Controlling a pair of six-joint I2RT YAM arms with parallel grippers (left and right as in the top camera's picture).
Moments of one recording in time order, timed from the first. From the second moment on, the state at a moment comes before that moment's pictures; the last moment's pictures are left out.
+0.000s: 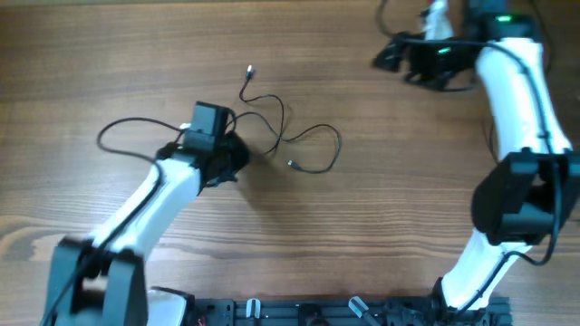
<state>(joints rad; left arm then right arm) -0.25 1.50 0.85 -0.49 0.12 -0.91 0.02 2.02 1.82 -1.10 -0.62 0.19</state>
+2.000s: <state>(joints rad) 0.01 1.37 0.85 -0.66 -0.13 -0.91 0.40 2.09 1.51 -0.59 0.29 0.29</state>
